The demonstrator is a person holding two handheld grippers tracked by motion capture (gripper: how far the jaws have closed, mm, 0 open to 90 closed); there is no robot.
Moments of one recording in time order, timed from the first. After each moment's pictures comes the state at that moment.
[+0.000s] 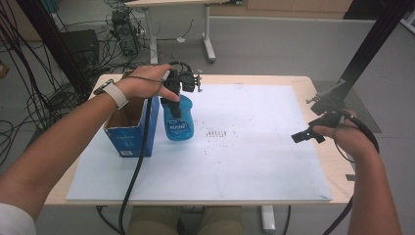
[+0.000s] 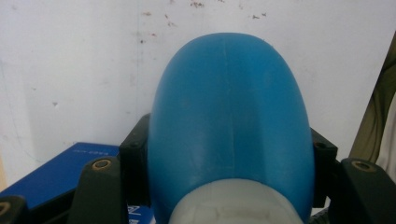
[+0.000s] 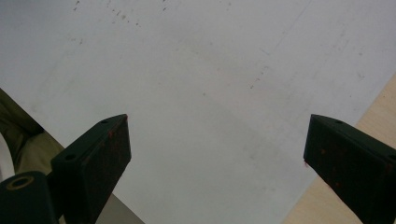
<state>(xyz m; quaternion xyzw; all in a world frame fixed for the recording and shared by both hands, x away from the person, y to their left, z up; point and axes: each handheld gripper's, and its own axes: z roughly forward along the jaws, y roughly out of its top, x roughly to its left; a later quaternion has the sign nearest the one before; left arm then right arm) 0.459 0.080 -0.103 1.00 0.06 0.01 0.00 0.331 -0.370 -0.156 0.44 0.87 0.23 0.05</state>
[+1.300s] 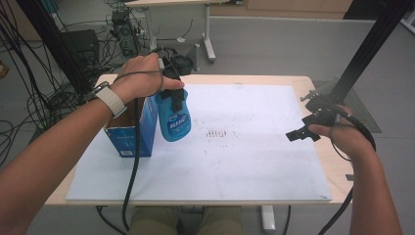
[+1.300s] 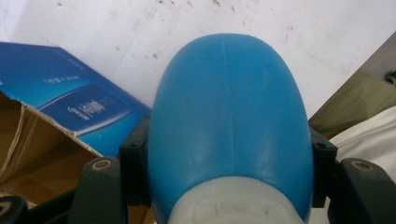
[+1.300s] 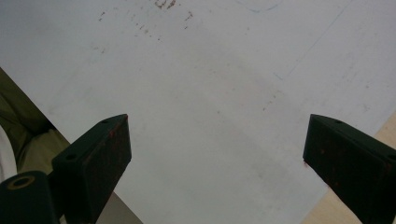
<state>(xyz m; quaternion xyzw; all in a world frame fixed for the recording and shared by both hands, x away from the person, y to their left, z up) 0.425 0.084 -0.039 0.94 0.33 0.01 0.00 0.325 -0.355 -0.145 0.40 0.88 0.24 0.06</state>
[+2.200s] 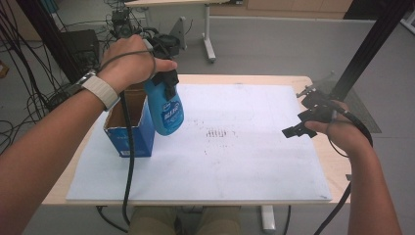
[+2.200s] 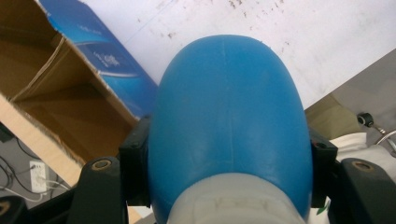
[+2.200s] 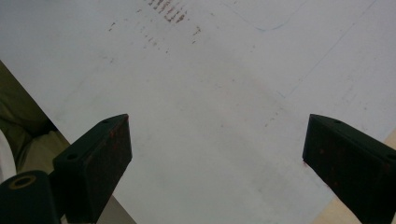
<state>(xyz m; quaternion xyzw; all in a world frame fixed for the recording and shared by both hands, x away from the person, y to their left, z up) 0.410 0.107 0.013 0.90 0.44 0.01 0.01 0.328 -0.344 -0.136 0.38 0.89 0.25 0.07</state>
